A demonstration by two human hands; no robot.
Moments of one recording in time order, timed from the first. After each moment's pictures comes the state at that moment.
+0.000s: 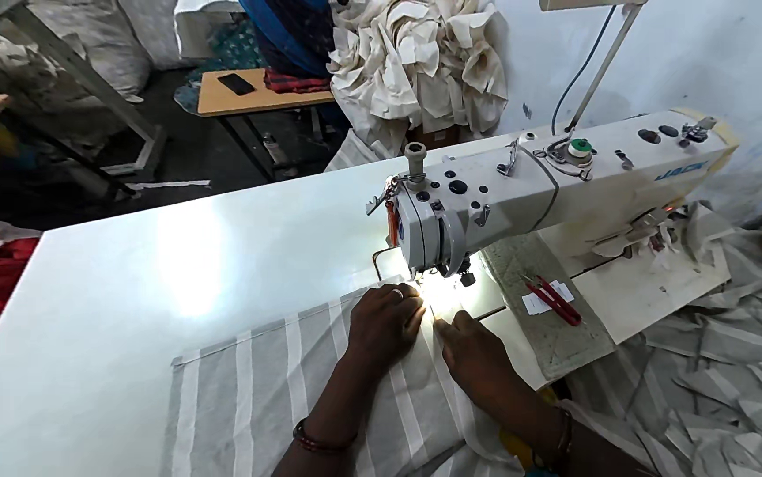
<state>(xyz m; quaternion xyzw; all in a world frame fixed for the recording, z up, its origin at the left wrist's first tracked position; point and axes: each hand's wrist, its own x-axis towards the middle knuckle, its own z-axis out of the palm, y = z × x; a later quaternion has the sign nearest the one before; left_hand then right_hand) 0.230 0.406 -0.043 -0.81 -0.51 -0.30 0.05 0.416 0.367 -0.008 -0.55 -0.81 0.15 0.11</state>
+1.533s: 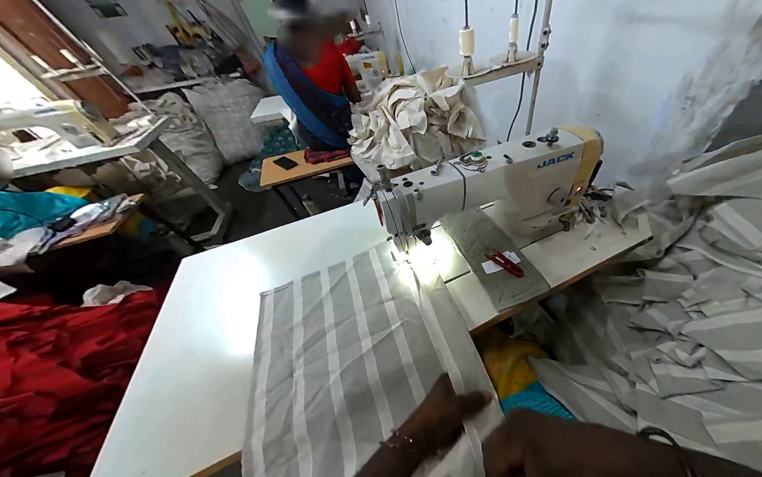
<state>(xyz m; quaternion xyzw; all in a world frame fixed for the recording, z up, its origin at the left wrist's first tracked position) 0.353 0.192 -0.001 -0.47 -0.52 -0.28 -0.66 0.551 0.178 0.071 -0.17 -0.86 0.47 0.11</state>
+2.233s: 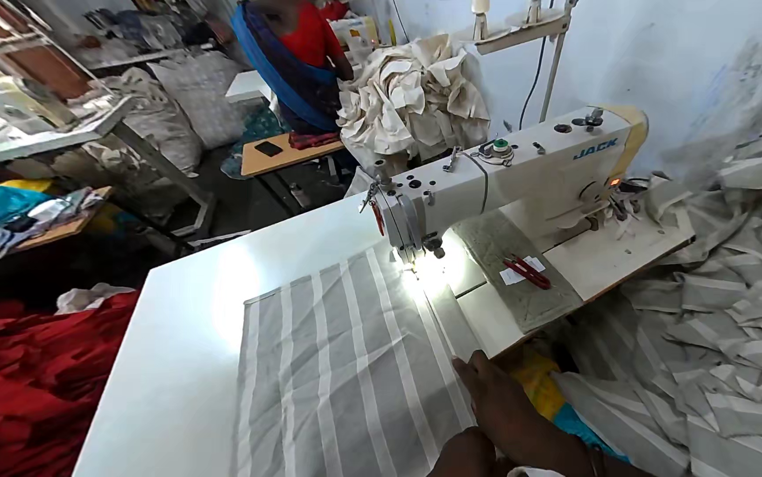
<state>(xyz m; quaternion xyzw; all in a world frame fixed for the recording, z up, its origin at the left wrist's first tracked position) 0.337 0.208 -0.014 -0.73 -0.47 0.04 -0.49 0.462 0.258 0.005 -0.53 -0.79 0.30 0.01</state>
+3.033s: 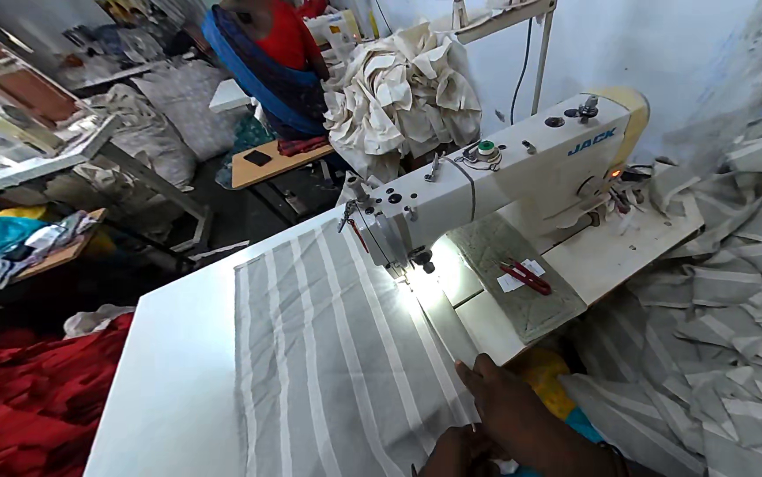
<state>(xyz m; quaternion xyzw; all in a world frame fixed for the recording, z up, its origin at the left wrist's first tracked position) 0.315 0.226 -0.040 -0.79 -0.37 -0.17 -0.47 0.476 0.279 0.028 -0.52 -0.79 0.33 -0.01</state>
